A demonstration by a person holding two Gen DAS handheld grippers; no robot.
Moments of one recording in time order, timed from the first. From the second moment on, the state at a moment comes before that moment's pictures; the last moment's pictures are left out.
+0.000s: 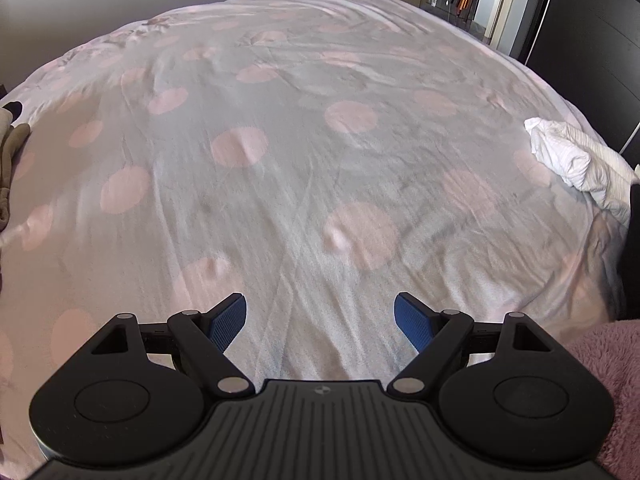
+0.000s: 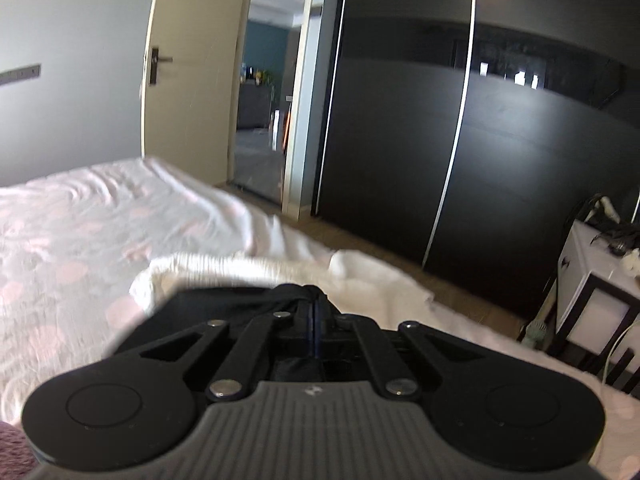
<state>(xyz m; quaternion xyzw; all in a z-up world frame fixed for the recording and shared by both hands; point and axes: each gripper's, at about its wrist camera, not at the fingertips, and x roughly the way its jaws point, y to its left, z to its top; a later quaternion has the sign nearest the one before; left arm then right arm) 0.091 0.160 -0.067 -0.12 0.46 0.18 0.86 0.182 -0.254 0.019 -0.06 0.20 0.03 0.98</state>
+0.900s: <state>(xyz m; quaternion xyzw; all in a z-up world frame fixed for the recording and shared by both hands) -0.019 0.243 0.001 -0.15 0.38 0.32 0.86 0.099 0.014 0.100 0.02 0.09 0.50 0.86</state>
